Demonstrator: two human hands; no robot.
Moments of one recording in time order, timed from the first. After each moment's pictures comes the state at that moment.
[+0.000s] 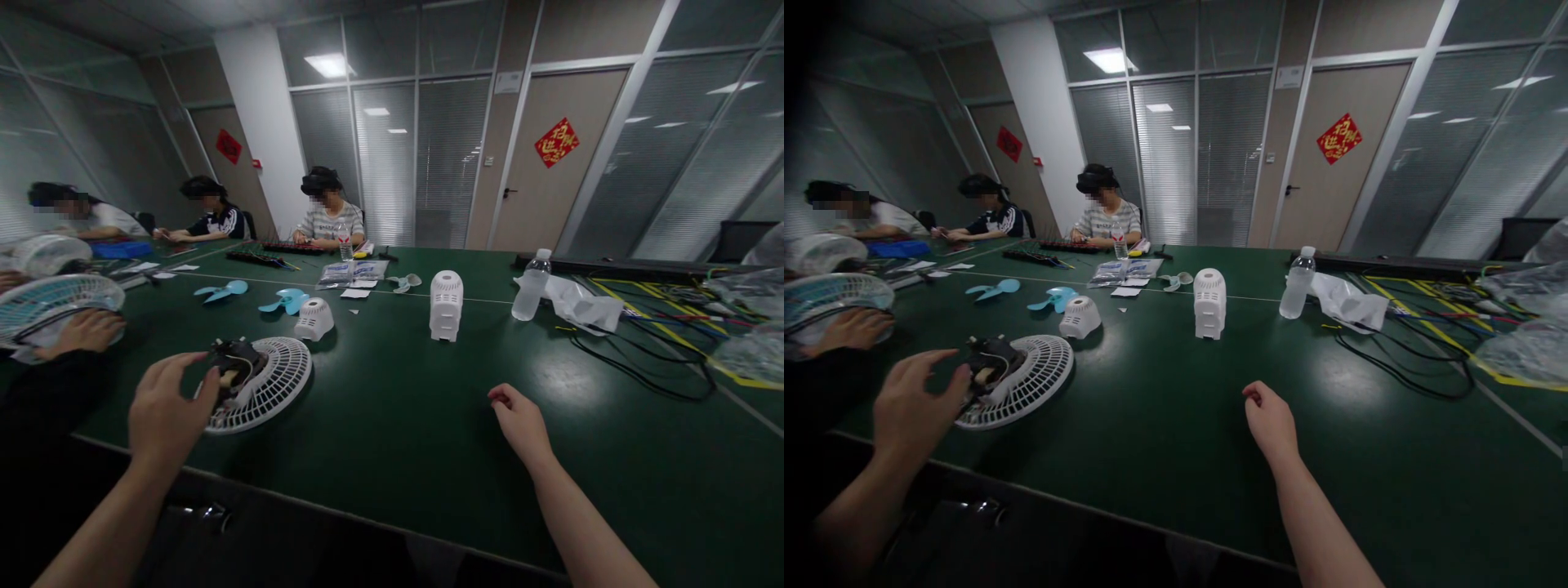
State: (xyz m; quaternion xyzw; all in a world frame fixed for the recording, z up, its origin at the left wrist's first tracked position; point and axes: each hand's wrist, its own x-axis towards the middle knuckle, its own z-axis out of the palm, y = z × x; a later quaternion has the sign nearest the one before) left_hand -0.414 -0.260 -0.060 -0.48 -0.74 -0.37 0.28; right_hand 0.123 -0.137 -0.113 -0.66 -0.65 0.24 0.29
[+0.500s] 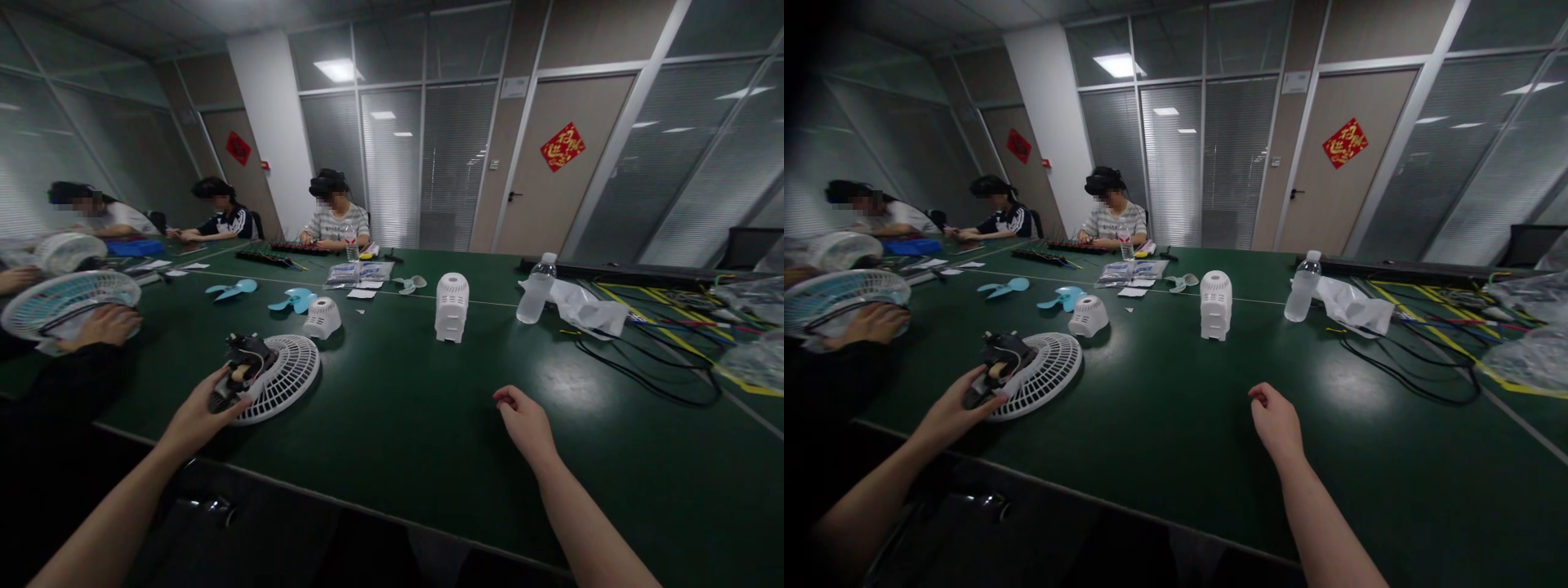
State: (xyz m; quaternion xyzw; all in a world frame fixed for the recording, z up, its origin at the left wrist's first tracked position) left_hand -0.478 -0.255 -0.120 -0.46 -0.81 -0.36 -0.06; right_hand 0.125 -0.136 -0.117 -0.66 -0.65 0.23 0.29
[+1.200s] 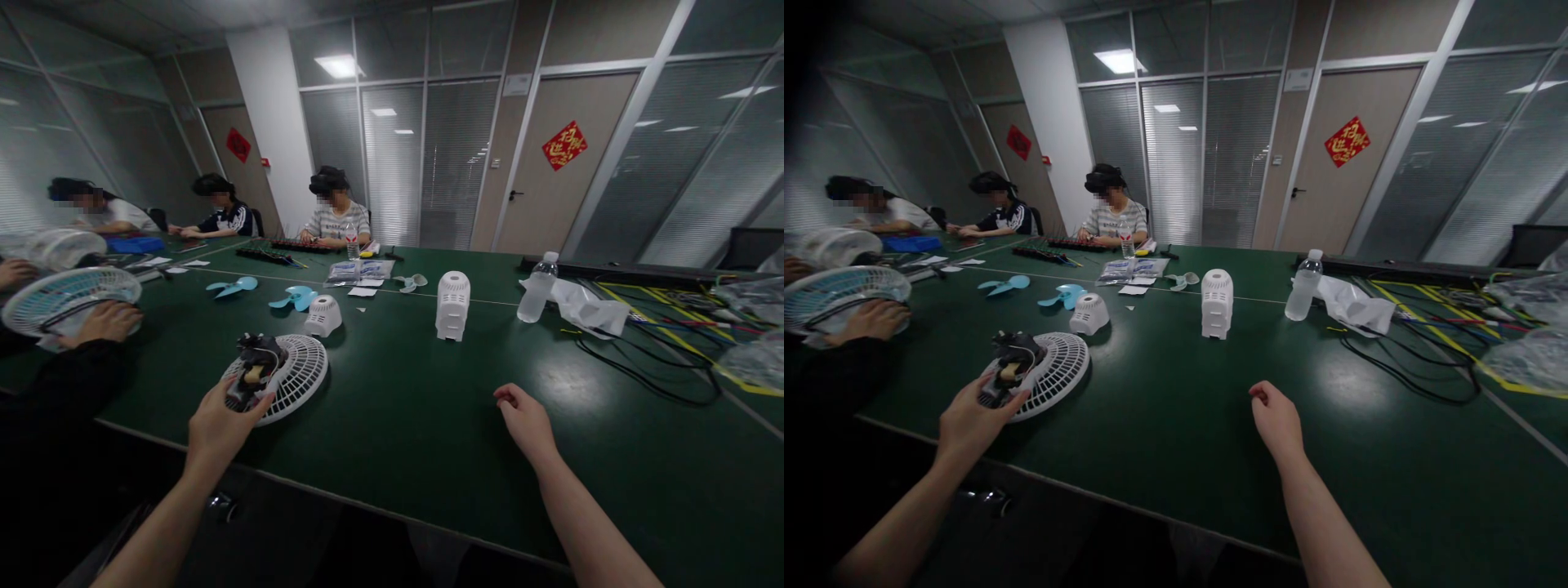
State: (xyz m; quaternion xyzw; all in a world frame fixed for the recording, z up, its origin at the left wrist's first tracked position) left_hand -0.413 -0.258 -0.131 -0.41 -0.84 -0.35 0.10; right_hand 0.124 -0.139 -0.112 -0.66 -0.65 0.24 0.28
